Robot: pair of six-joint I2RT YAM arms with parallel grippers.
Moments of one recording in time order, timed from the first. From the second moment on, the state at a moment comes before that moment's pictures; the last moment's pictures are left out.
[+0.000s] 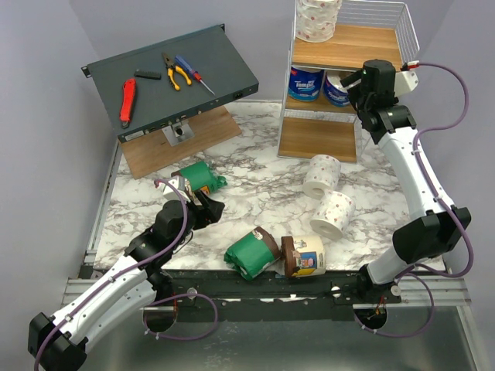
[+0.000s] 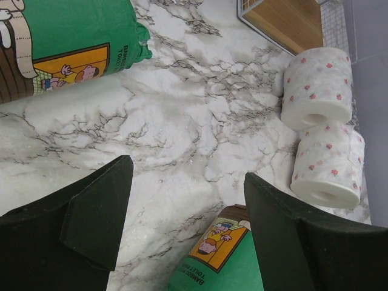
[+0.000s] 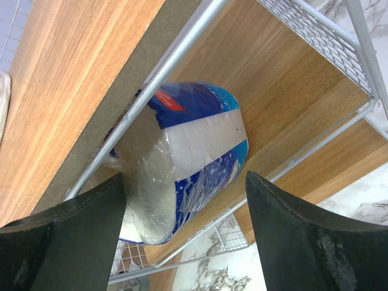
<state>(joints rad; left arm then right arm) -0.66 0.58 0.39 -0.21 -0.23 -0.83 0.21 1.59 1.73 -0.52 0.50 0.99</state>
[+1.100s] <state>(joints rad) -0.66 0.58 0.39 -0.21 -0.23 -0.83 0.21 1.41 1.59 -0.38 0.39 0.86</state>
